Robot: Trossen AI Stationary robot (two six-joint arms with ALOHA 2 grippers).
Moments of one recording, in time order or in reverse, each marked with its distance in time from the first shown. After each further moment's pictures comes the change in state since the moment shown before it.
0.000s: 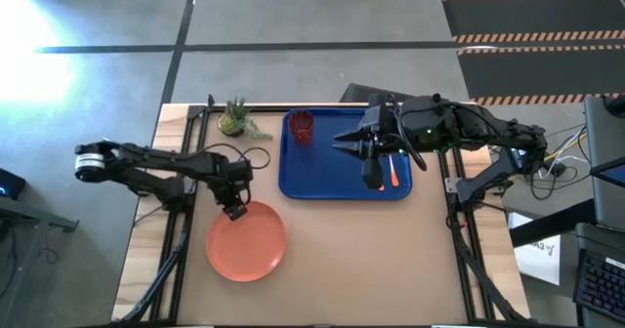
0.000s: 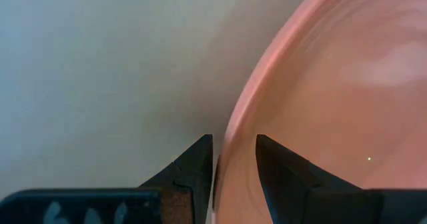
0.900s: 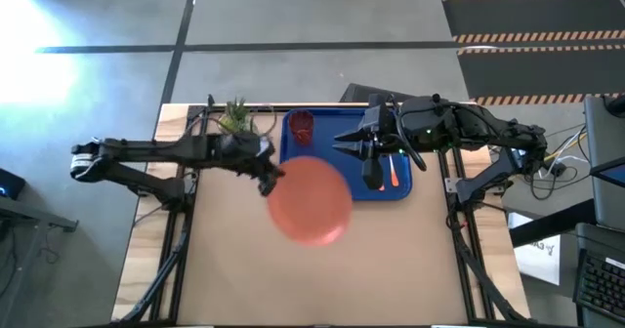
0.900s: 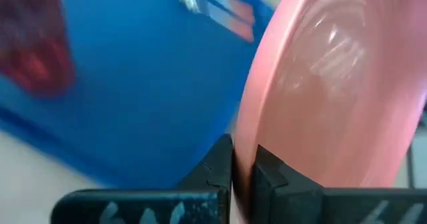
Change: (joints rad) left arm -0.057 -0.067 0.415 0.328 -0.324 0.026; right arm 0.000 0.000 0.000 -0.006 0.001 -0.003
